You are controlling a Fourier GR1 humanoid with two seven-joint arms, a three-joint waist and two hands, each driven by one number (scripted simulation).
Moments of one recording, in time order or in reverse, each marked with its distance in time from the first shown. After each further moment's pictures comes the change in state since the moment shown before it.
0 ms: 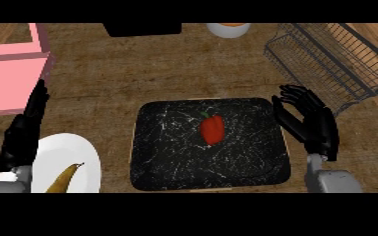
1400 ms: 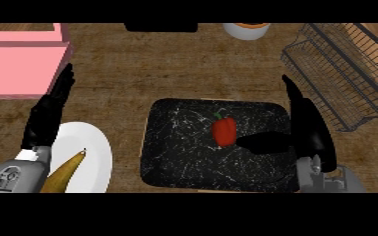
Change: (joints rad) left arm -0.133 -0.033 -0.062 0.012 -0.026 -0.070 0.086; right arm -0.167 -0.092 0.303 -0.400 0.657 0.278 1.140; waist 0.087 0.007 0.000
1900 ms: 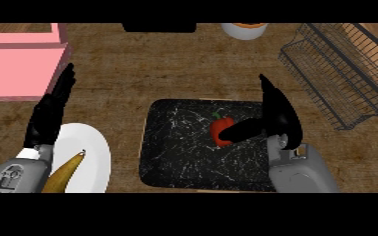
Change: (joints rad) left arm -0.010 -0.013 0.006 0.015 -0.013 0.001 0.004; right arm -0.098 0.151 -0.041 0.196 0.027 0.103 0.027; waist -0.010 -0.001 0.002
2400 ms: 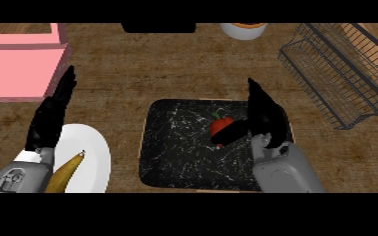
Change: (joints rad) left arm 0.020 -0.015 0.002 -0.019 -0.015 0.002 0.002; right arm -0.015 0.066 0.020 0.072 0.071 0.059 0.003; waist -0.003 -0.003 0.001
